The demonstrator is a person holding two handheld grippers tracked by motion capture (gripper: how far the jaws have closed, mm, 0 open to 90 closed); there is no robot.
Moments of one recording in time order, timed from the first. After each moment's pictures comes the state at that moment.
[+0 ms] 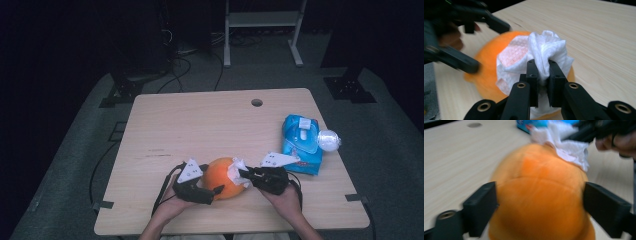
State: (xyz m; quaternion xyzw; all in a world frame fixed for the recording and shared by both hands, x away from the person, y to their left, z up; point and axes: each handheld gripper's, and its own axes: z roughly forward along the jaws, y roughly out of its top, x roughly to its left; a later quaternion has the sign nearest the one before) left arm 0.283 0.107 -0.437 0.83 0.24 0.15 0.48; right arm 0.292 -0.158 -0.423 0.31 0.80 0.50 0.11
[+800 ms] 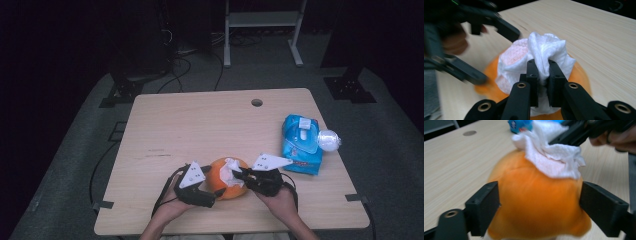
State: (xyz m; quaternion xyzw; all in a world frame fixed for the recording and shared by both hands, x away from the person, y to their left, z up) left arm 0.279 0.111 -0.427 0.82 0.23 0.15 0.50; right arm 0.287 -0.145 -0.414 0.29 0.81 0.49 0.14
